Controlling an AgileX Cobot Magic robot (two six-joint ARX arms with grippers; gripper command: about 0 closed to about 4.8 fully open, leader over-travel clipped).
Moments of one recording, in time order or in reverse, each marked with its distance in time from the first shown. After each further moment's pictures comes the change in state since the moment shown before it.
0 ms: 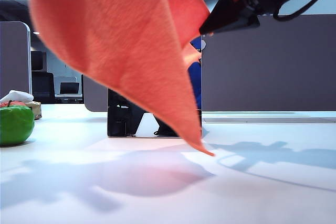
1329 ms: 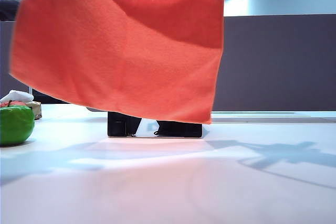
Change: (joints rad) left arm 0.174 0.060 0.001 -0.112 -0.341 0.017; right arm 0.001 -0.179 0.036 0.061 0.113 0.000
